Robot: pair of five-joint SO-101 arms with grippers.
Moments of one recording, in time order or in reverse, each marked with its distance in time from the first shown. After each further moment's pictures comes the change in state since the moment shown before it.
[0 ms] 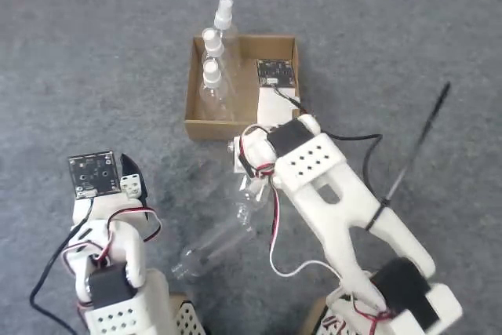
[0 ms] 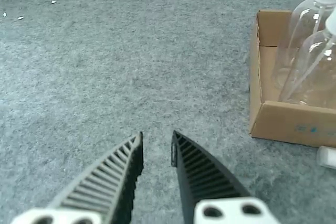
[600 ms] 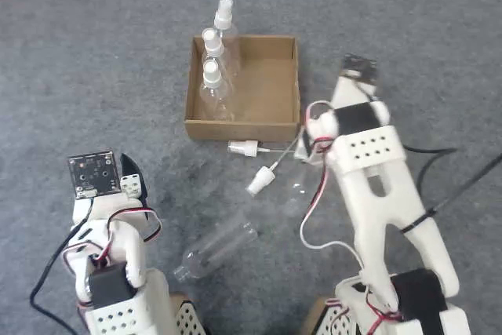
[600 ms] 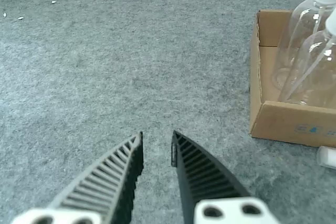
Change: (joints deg) left arm 0.0 0.0 0.0 0.0 0.0; right arm 21.5 -3.7 0.0 11.6 0.0
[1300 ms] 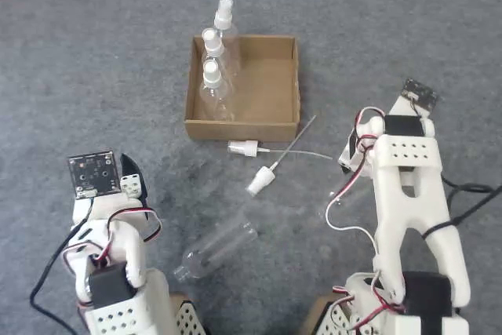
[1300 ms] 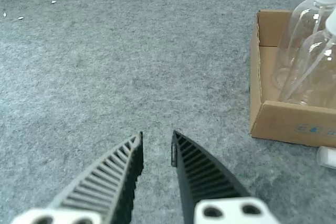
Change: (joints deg) left arm 0.0 0.0 0.0 0.0 0.0; right arm 14.9 -0.3 13.0 -9.0 0.0
